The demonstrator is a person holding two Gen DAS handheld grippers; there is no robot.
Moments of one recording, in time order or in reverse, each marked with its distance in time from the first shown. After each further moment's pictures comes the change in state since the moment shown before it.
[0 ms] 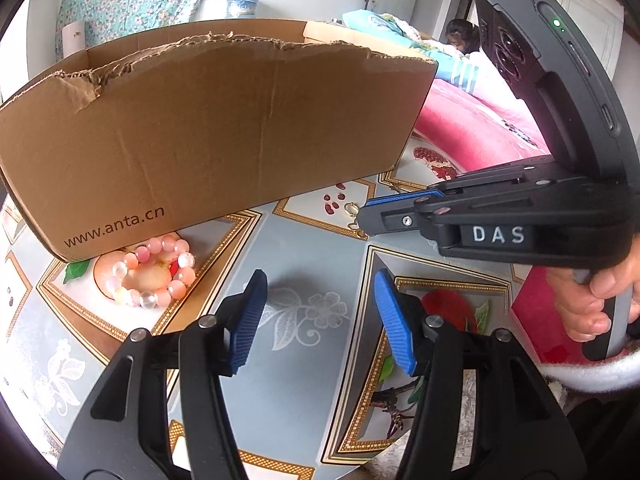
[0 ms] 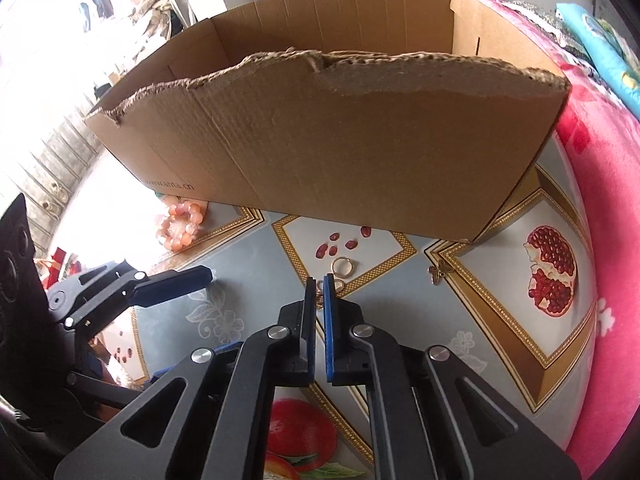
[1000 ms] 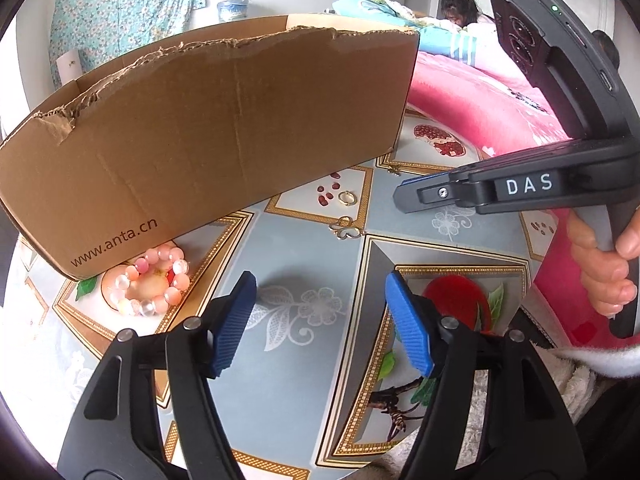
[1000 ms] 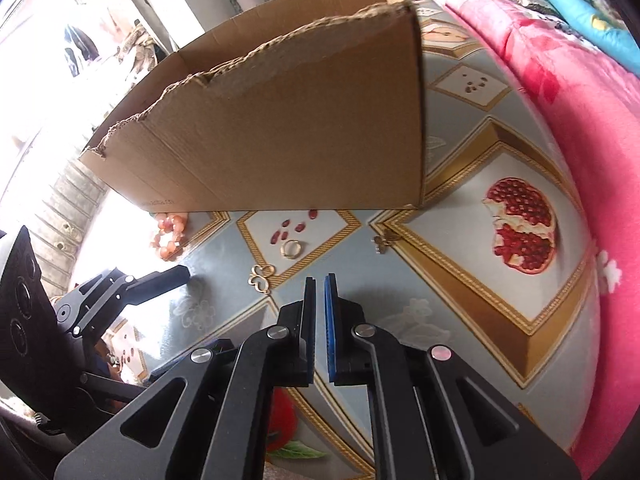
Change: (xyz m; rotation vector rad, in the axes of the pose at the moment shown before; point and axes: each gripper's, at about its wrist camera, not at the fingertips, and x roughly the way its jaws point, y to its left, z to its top) left arm 0.015 -0.028 0.003 0.111 0.038 0.102; right arm -0.009 -0.035 -0.025 0.111 -0.042 0.016
